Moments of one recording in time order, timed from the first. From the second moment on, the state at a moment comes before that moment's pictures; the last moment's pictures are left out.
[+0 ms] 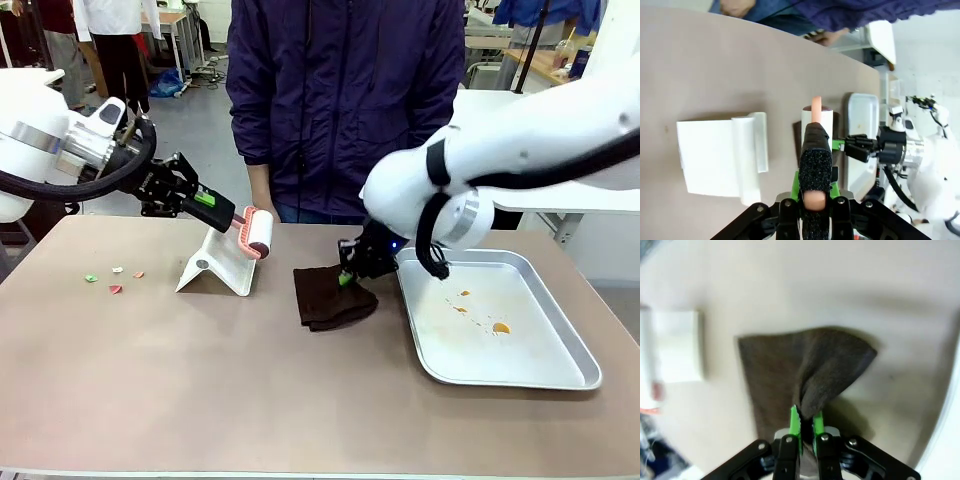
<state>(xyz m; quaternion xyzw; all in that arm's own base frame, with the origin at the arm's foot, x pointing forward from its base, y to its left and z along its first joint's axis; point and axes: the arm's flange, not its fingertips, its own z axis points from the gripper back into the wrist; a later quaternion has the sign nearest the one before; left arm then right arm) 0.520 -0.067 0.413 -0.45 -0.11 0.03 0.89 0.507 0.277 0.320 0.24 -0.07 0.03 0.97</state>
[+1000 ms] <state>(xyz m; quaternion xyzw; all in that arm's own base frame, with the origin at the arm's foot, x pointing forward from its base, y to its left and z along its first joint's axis) 0.401 0.088 0.437 -0.57 -0.13 -0.01 0.81 0.412 0.138 0.360 0.62 0.04 0.13 0.77</state>
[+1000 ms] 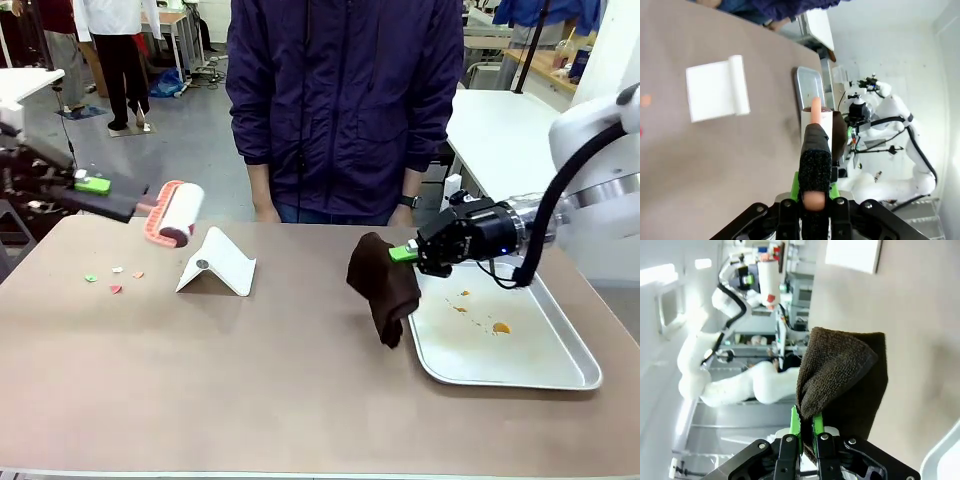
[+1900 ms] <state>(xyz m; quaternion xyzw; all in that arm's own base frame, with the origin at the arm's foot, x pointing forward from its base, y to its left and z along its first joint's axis) 0.301 0.208 0.384 -0.62 -0.16 0.00 0.77 0.327 -0.097 0.414 0.58 -0.19 -0.04 0.79</state>
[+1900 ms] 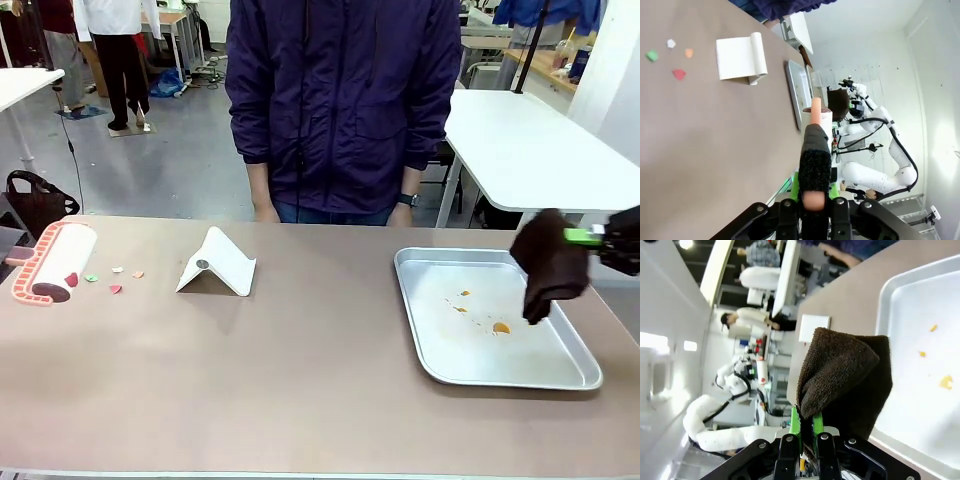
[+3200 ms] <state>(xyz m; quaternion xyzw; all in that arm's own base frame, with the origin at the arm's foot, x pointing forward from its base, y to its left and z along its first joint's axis) 0.307 0.213 0.377 -0.60 -0.14 0.05 0.78 0.300 -0.153 0.384 0.59 -0.20 -0.11 0.77</state>
